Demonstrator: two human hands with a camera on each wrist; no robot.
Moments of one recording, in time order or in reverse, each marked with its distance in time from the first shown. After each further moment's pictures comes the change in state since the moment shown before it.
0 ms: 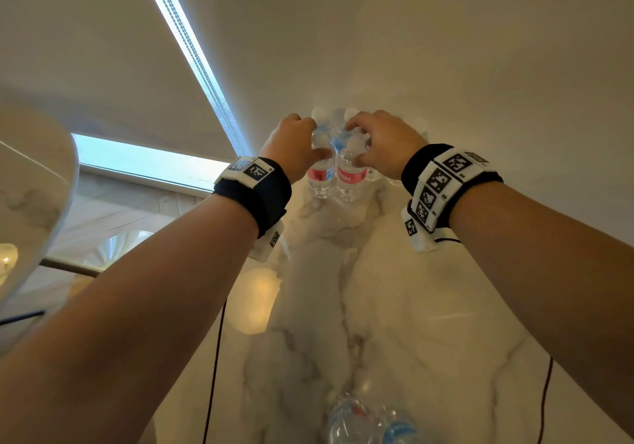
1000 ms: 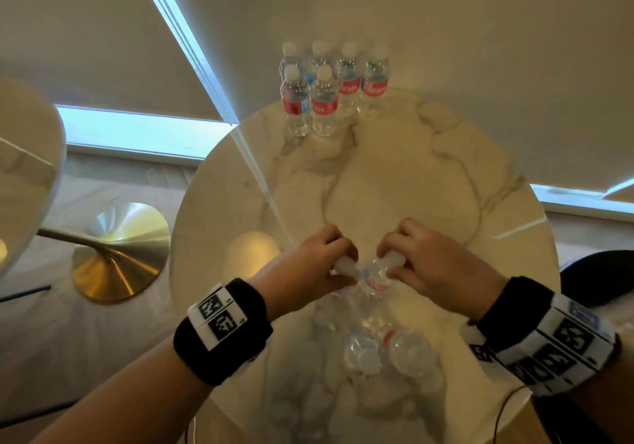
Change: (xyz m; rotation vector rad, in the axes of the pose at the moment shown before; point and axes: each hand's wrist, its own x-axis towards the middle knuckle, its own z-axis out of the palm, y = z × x) left_hand -0.291 0.049 0.037 -0.134 -0.463 0.434; right_hand -0.317 -0.004 0.043 0.003 -0.320 0.010
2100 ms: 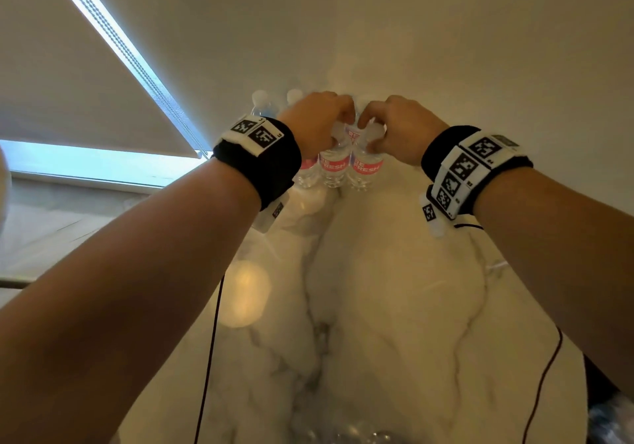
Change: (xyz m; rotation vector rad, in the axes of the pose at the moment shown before) left_hand 0.277 -0.078 -0.155 0.317 0.163 -0.071; right_hand 0.243 0.087 -0.157 -0.091 0.283 0.128
